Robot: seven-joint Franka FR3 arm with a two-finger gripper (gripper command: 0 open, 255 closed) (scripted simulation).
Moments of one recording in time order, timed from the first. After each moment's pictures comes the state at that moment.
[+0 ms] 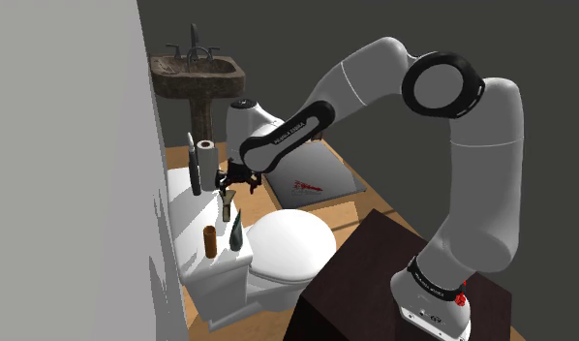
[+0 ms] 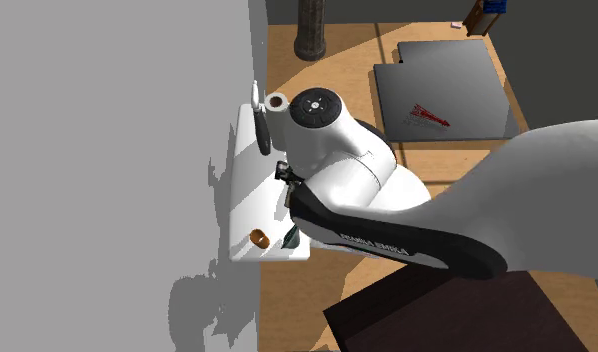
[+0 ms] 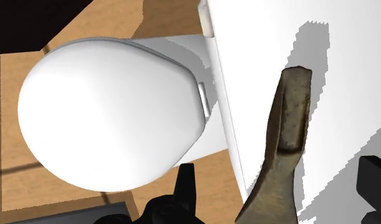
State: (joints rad) arm 0.00 0.52 0.29 -1.91 -0.27 2.44 1.03
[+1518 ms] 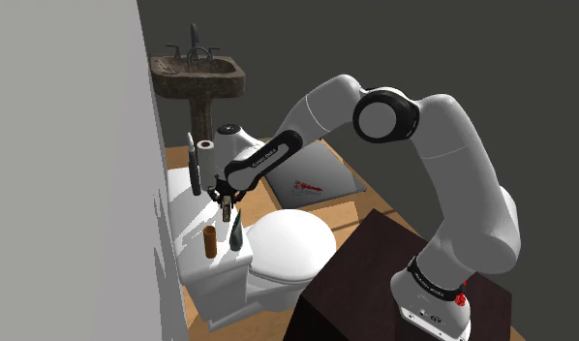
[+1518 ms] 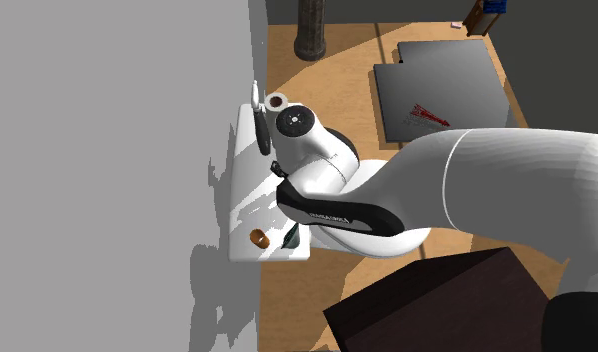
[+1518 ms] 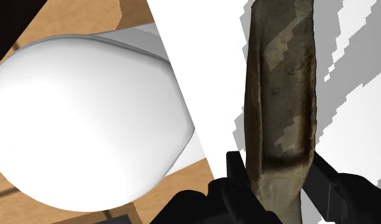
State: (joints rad) arm 0.08 0.84 0.21 -1.63 -0.31 2.49 1.14
